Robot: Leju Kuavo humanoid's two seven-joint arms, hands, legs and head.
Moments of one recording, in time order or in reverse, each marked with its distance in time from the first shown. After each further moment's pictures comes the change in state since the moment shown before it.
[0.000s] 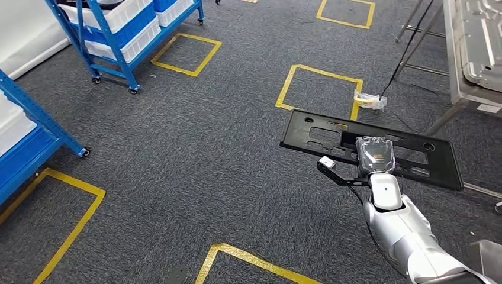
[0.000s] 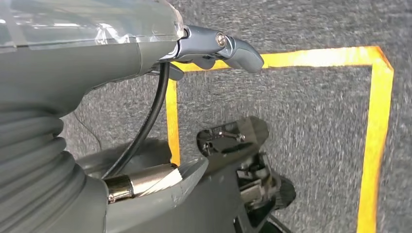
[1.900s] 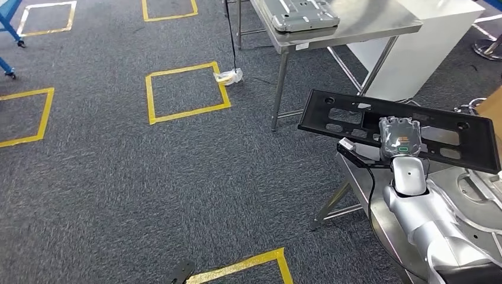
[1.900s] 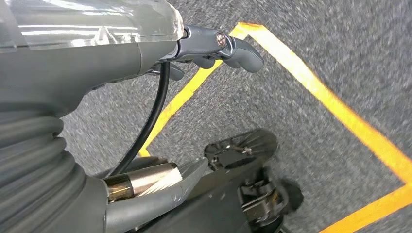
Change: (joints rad) left arm -0.031 0.008 -0.016 -0.005 -0.104 -0.029 0.051; right arm -0.081 -0.063 -0.043 -0.011 0.033 -0.008 -0.009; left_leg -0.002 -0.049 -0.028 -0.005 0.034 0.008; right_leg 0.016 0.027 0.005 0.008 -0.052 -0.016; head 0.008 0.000
